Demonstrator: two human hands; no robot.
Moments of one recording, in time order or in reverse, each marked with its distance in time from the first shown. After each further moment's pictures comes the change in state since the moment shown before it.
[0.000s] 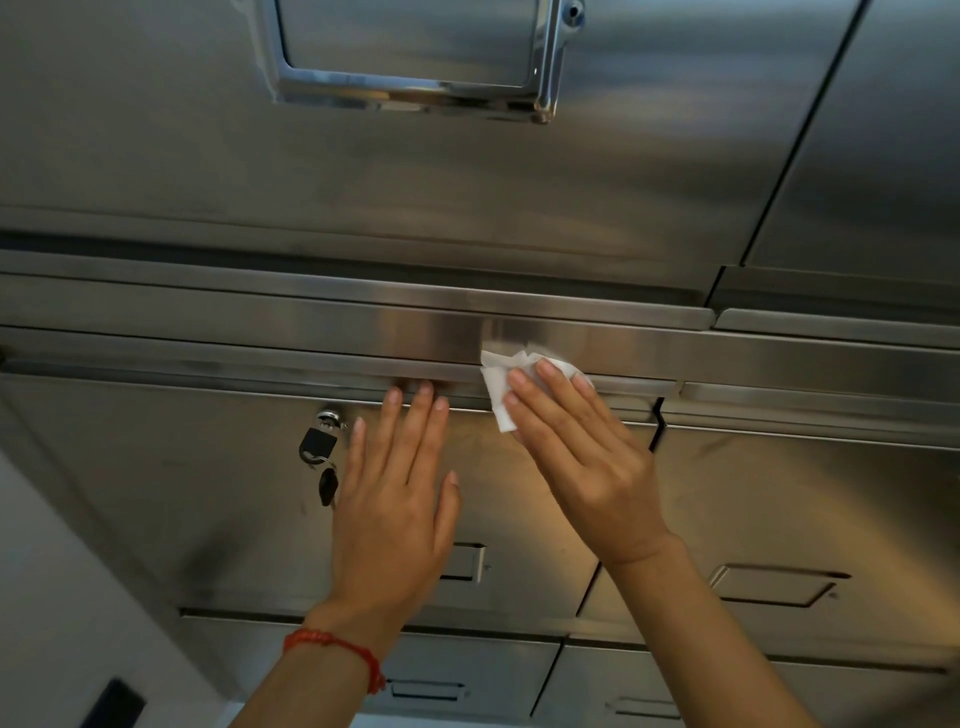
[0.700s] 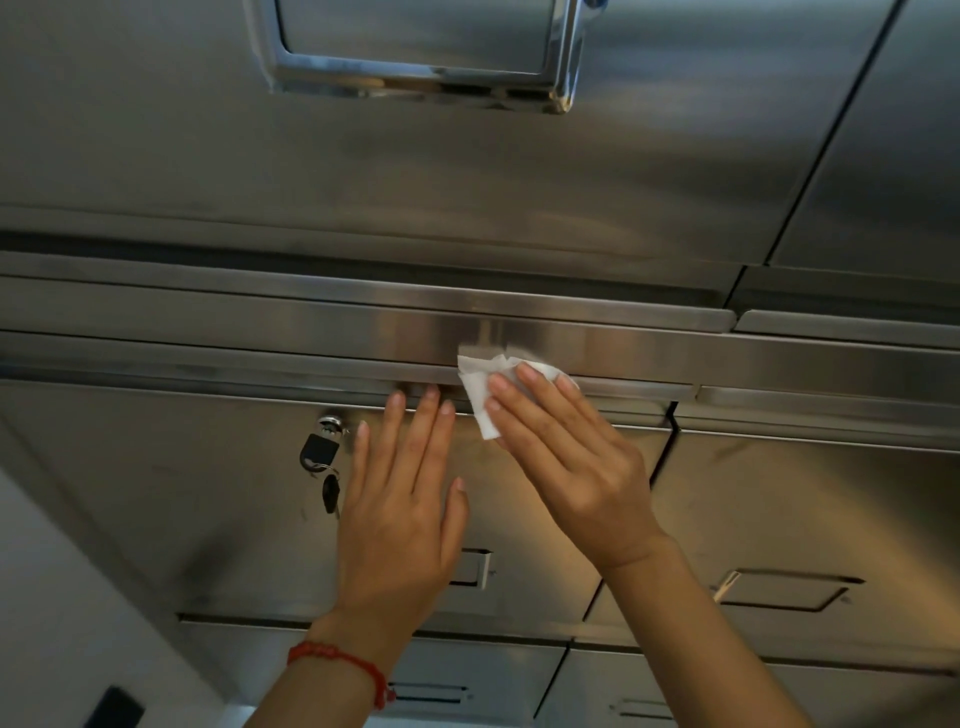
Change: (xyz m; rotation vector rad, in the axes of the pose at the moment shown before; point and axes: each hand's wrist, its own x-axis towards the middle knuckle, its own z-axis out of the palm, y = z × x) left_hand 0.002 -0.001 0.004 -0.031 0.077 0.034; right_hand 0.009 -0.007 0.008 0.025 -0.017 -0.042
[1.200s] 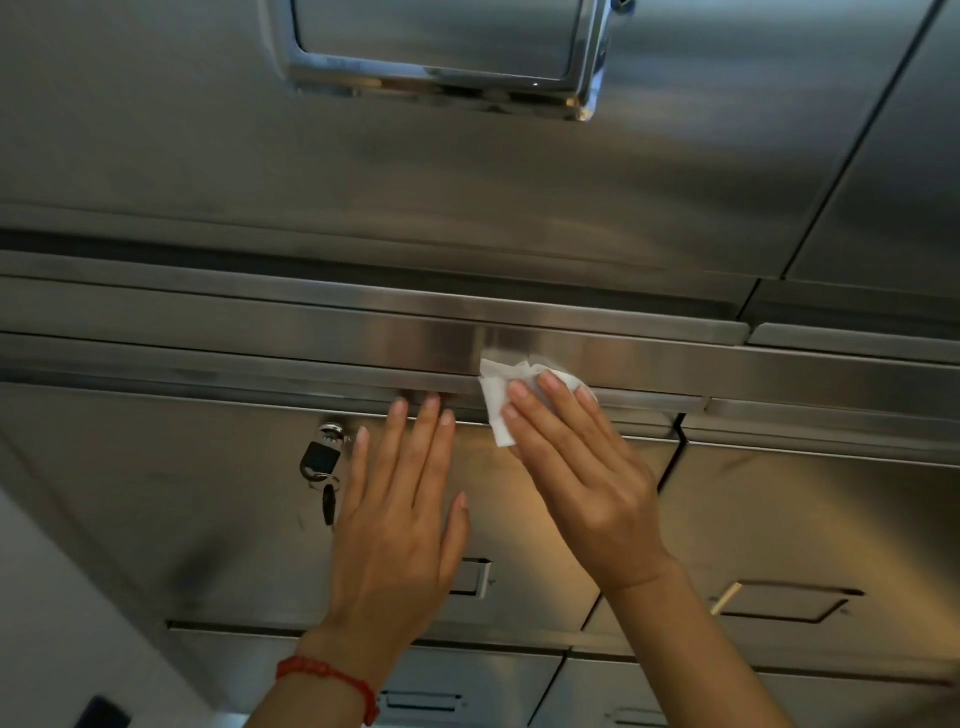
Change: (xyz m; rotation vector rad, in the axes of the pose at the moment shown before) left_hand -0.003 -0.009 0.005 0.080 0.026 0.054; right_hand -0.002 -0.003 0.002 -0.001 0.051 0.073
